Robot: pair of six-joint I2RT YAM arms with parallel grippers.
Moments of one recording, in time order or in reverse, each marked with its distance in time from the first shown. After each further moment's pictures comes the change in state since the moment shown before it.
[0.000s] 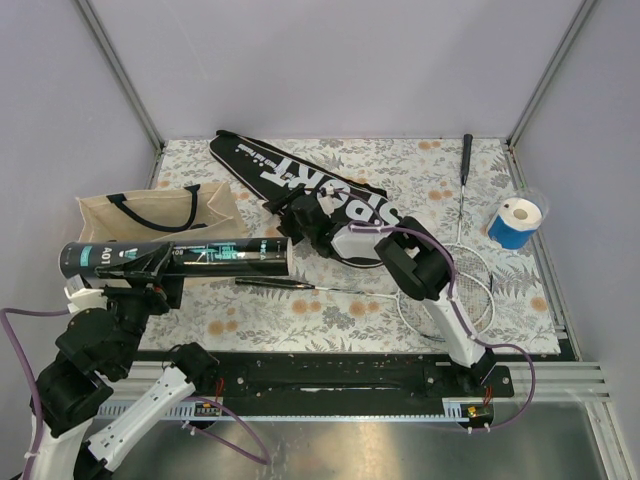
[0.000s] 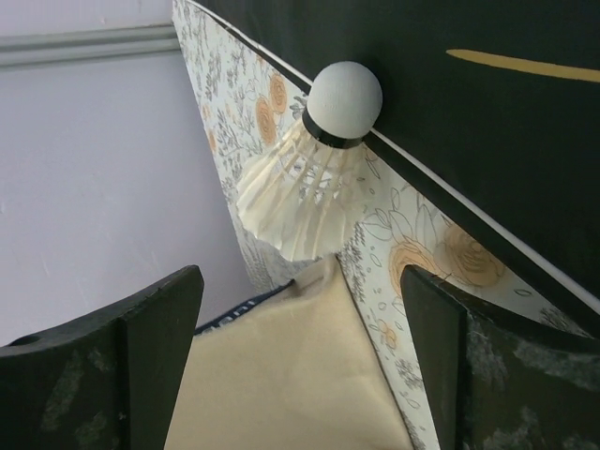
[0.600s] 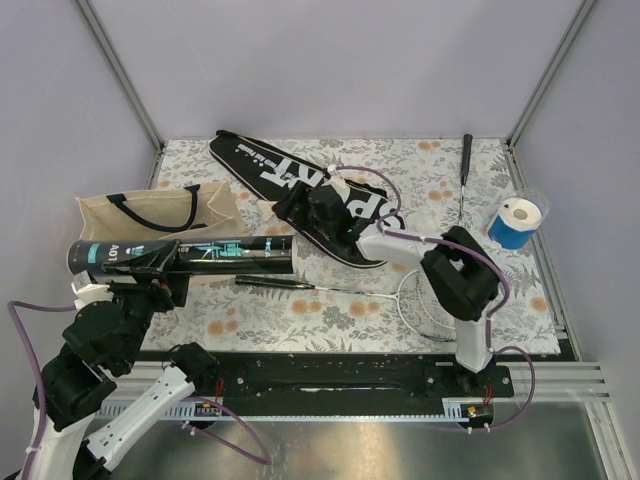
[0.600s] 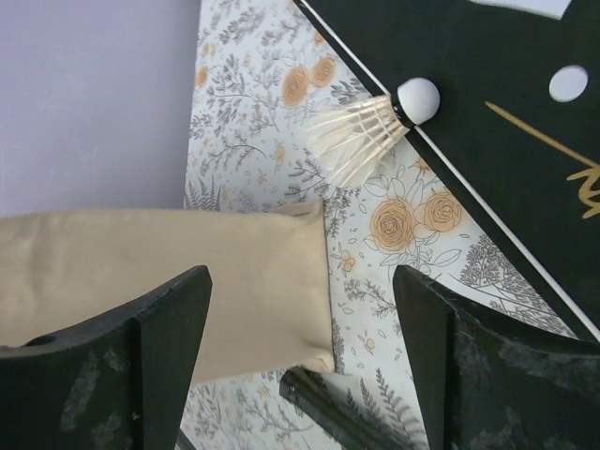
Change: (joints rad) left arm 0.000 0.034 -0.003 -0.011 0.021 -0.046; right arm 0.006 -0.388 -0.210 -0.111 -0.003 -0.537
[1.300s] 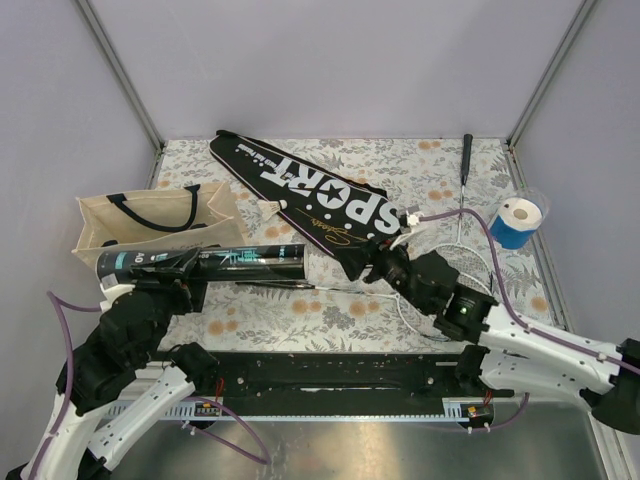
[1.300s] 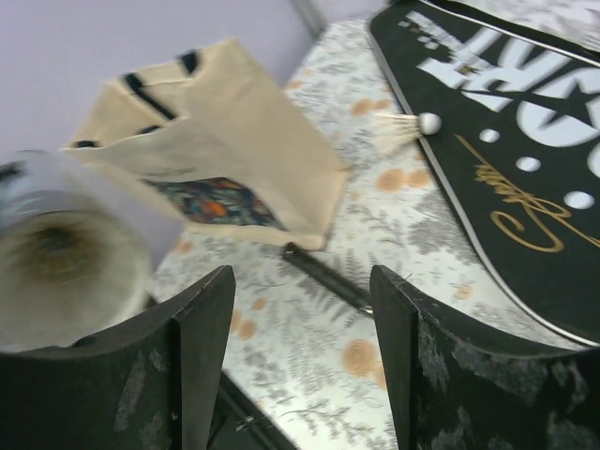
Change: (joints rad) left arm 0.000 0.000 -0.129 -0.040 0.040 -0.111; right arm 0.237 -1.061 -0.616 -0.096 0.144 -0.374
